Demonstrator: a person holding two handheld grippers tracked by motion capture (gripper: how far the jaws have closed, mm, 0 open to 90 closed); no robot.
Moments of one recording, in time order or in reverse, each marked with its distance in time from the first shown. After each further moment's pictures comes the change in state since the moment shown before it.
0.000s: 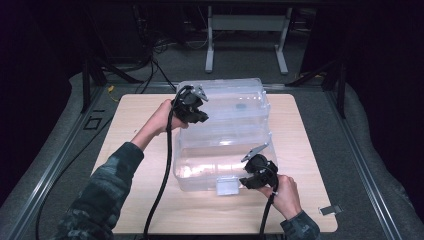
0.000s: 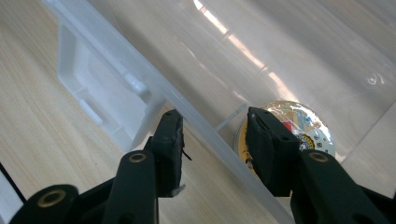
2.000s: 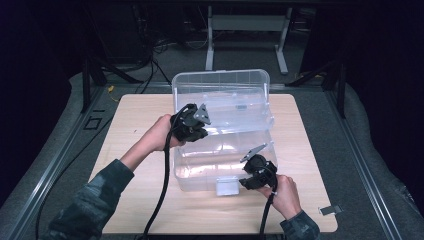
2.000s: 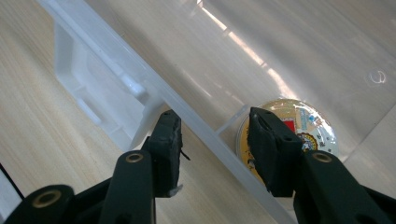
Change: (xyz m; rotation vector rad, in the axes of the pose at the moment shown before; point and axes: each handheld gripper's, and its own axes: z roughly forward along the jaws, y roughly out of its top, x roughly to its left) left arm -0.060 -0.009 -0.021 0.052 0.035 0.140; right arm 0.001 0.001 0.002 0.014 -0.002 -0.005
